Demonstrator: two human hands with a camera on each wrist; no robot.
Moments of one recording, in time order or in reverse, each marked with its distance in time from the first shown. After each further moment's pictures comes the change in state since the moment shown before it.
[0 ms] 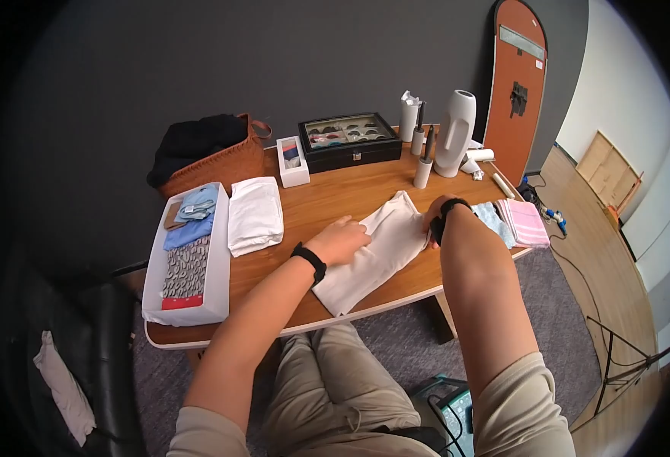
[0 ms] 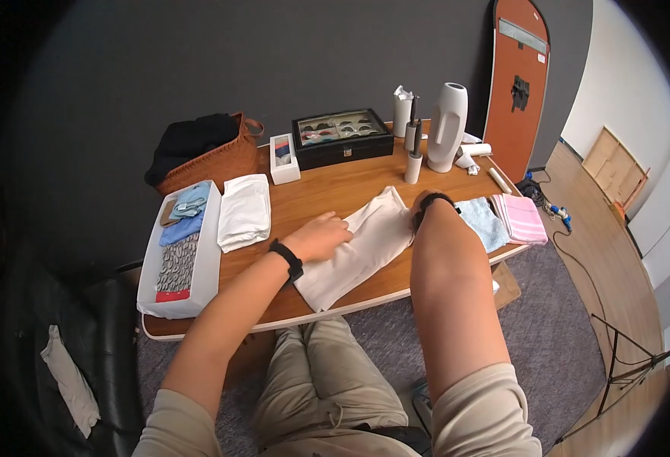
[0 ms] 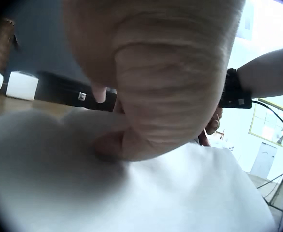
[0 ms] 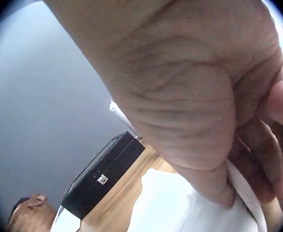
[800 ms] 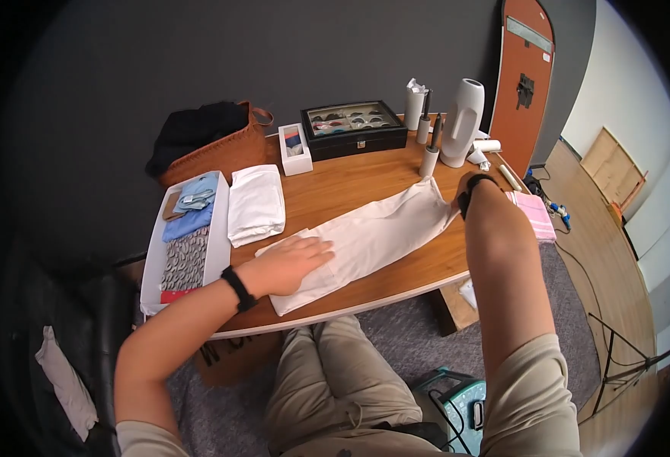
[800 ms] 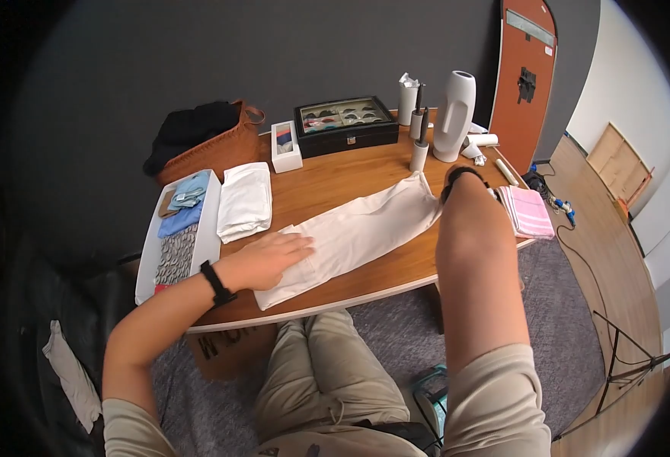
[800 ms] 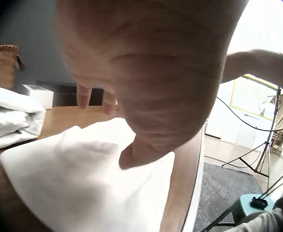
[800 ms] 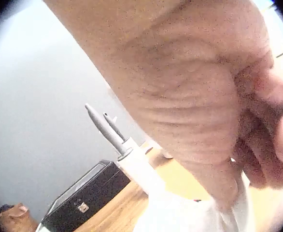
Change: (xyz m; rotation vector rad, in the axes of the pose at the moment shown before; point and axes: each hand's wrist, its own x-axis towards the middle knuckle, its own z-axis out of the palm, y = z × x) left_hand -0.137 0.012 -0.041 0.073 0.067 0.062; right_hand 0.026 0.053 -0.035 -0.042 0.495 0.131
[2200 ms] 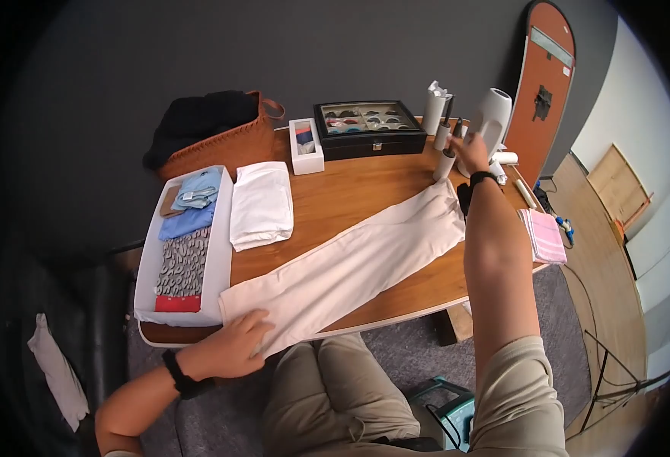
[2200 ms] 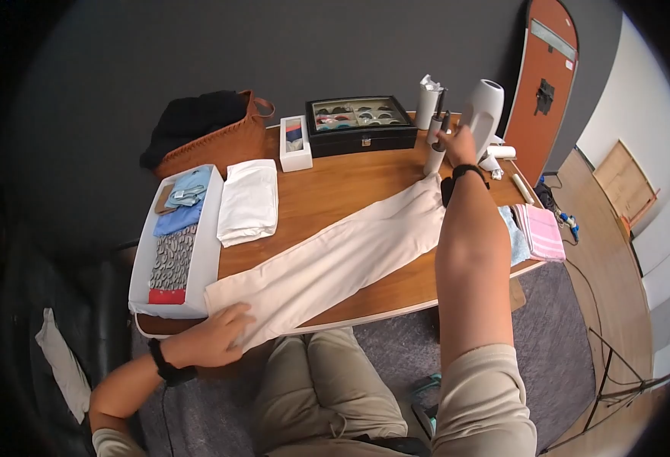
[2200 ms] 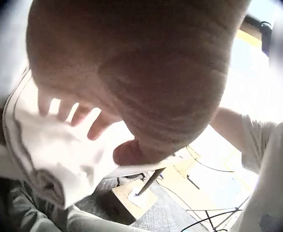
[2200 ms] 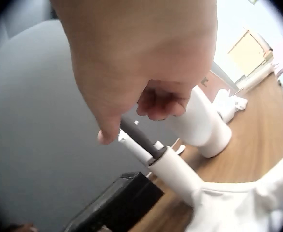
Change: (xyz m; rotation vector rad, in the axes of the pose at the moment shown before) left_hand -0.150 0.059 -0.014 -0.419 -0.240 -0.407; right_hand 0.099 -0.064 -0.032 0.849 0.765 -0.314
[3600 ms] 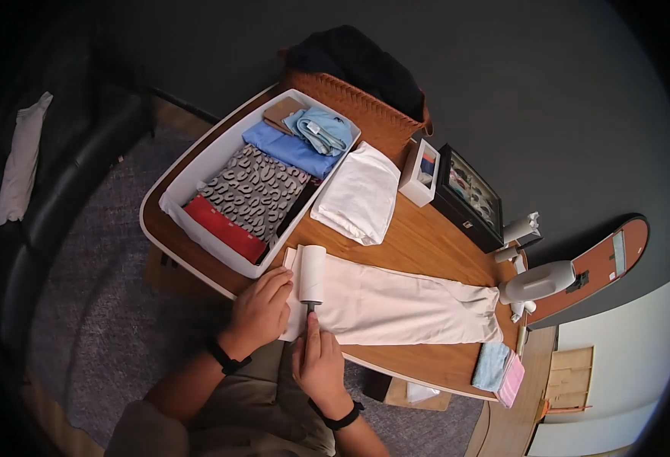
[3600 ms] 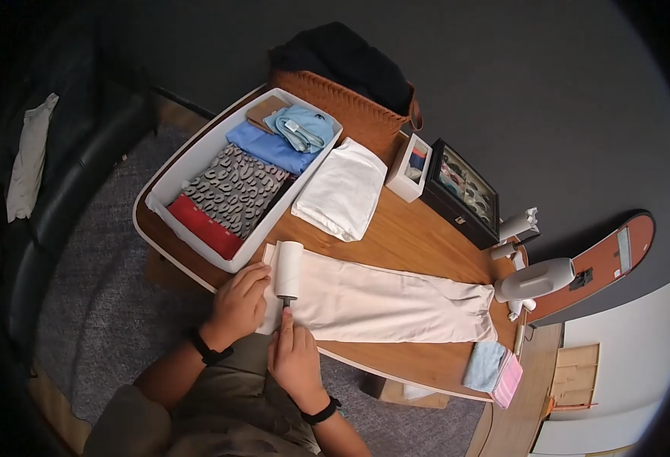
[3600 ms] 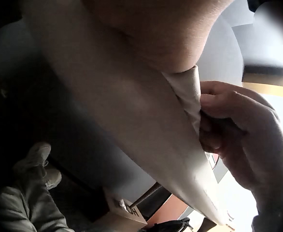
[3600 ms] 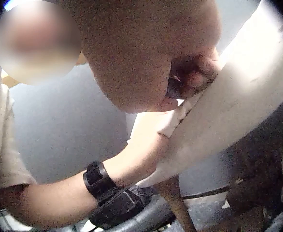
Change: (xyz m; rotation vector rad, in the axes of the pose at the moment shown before) left_hand 0.022 -0.006 0.096 0.014 1.090 -0.532; right_hand -0.510 -0.265 0.000 0.165 -0.704 -0.852
